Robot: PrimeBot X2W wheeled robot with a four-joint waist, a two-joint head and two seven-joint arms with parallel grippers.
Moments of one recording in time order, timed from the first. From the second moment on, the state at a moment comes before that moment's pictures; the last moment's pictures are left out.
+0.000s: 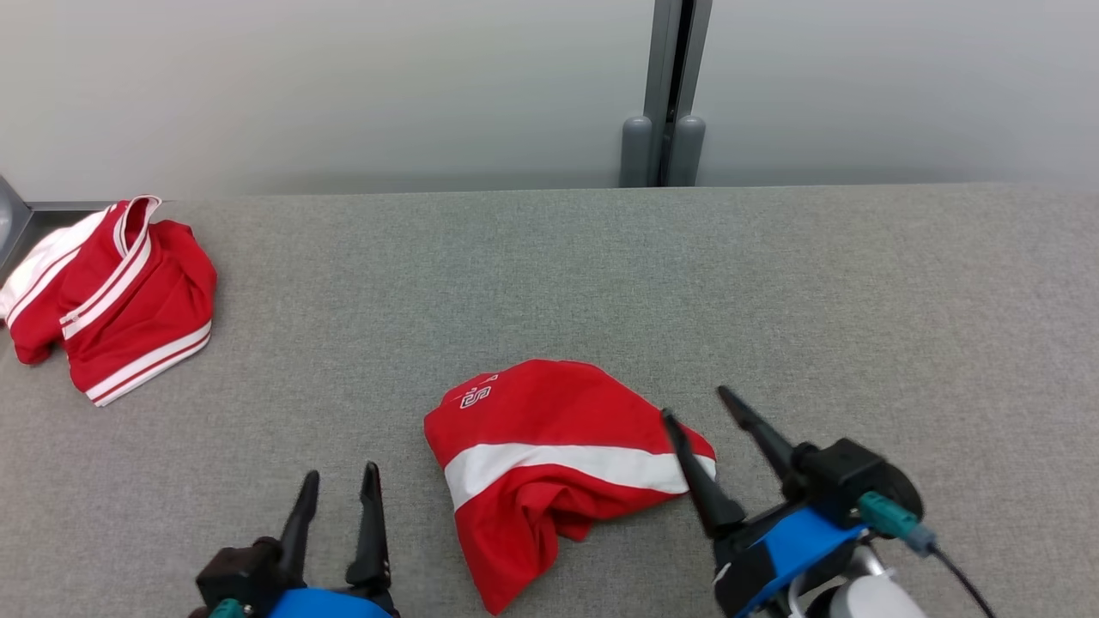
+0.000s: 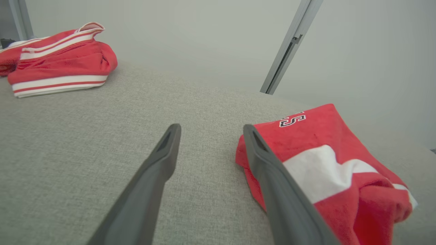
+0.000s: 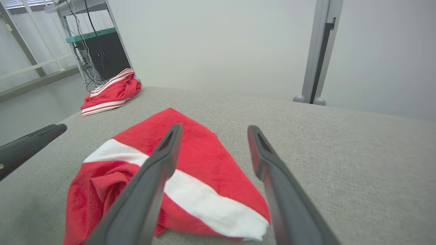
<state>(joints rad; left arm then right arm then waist) 0.02 0.05 -0.12 0.30 -0.35 -0.09 -0.25 -0.16 -0.05 0.33 0.21 0.18 0.13 -0.11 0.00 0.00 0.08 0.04</state>
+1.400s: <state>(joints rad) -0.22 0.14 -0.38 0.54 -0.35 -0.09 -0.14 -0.15 -0.05 0.07 0.15 0.15 0.13 -0.15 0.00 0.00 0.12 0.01</state>
